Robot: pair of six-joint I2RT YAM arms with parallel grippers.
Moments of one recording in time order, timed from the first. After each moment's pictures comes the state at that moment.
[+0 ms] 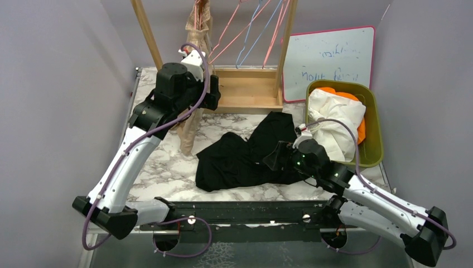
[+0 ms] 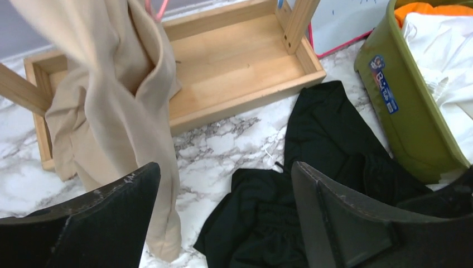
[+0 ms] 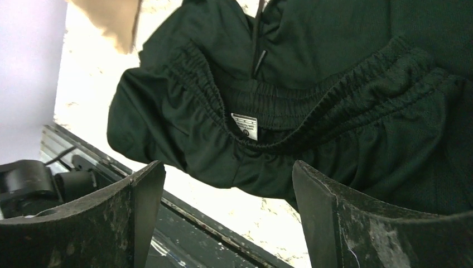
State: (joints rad) left arm -0.48 1.27 1.59 -0.70 -0.03 -0.11; right arm 0.82 0.75 0.51 -0.27 0.12 0.74
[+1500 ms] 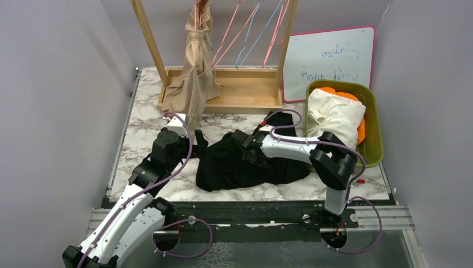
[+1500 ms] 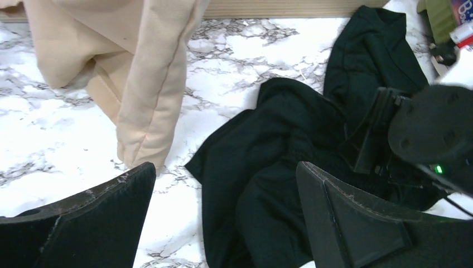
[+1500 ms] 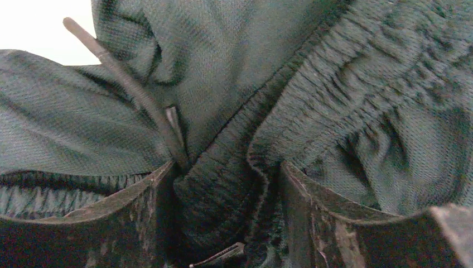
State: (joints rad) left arm -0.48 0.65 0.63 -0.41 -0.12 -0.31; right arm 0.96 1.91 1.23 -0.79 0.48 1.29
